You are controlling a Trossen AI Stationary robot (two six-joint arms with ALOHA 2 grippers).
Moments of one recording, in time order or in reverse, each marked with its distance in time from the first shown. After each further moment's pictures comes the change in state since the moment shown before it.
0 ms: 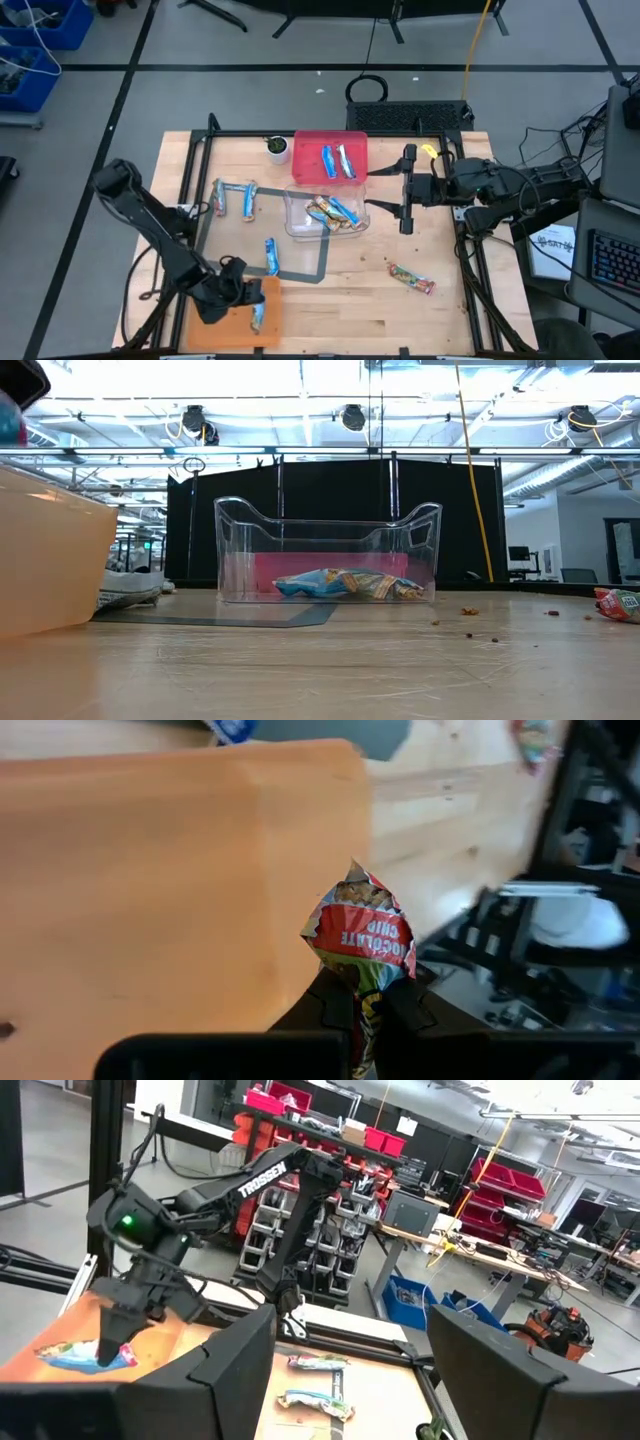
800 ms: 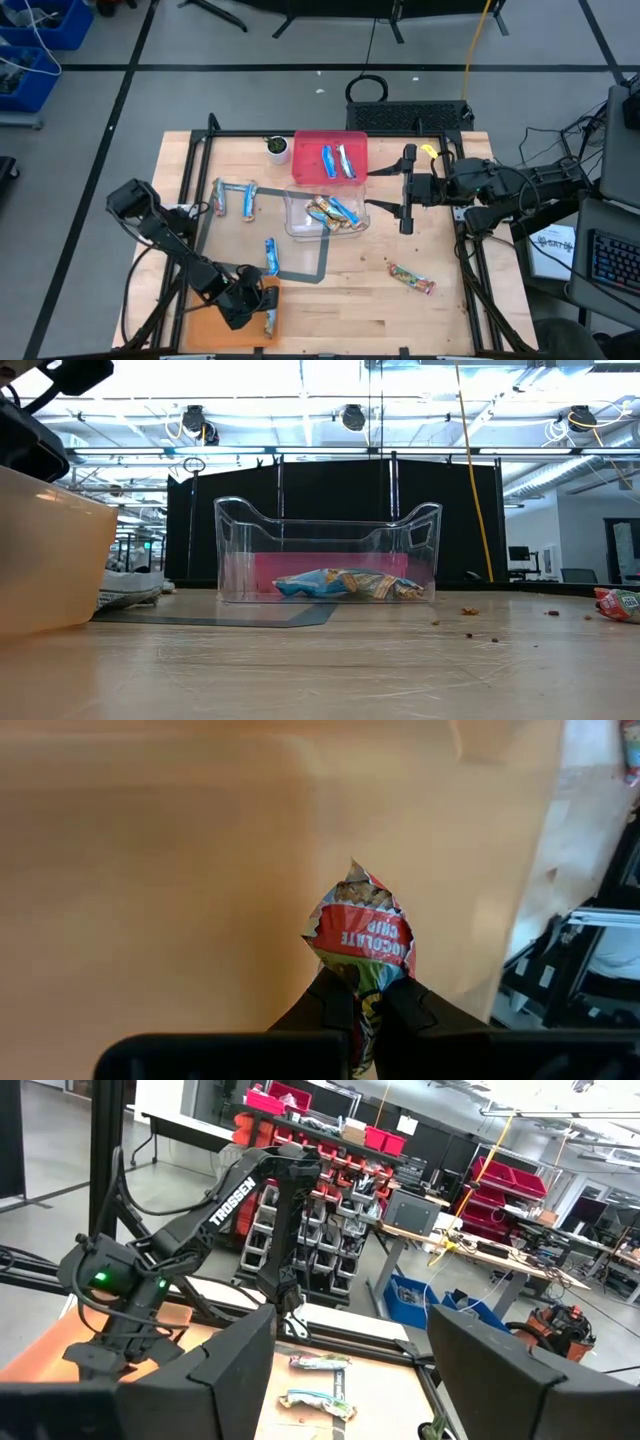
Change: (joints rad) left arm 0.064 0.253 0.000 0.203 0.075 -0.004; right arm 0.000 0.000 0.000 -0.001 0.000 0.007
